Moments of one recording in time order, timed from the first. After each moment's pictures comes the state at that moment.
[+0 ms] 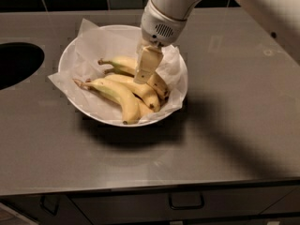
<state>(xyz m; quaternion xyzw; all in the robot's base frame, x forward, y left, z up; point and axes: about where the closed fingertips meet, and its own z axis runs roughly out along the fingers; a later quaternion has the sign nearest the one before) 0.551 0.009 0.936 -0.68 0.70 0.10 0.19</state>
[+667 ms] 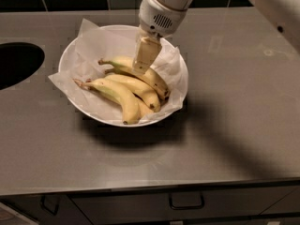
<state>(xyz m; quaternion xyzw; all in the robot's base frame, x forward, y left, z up) 0.559 0.007 0.959 -0.67 0.71 0.07 0.22</state>
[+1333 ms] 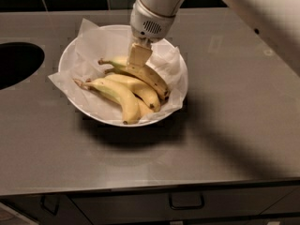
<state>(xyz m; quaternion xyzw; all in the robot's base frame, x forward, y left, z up) 0.565 0.026 0.939 -0.68 0.70 0.08 0.19</state>
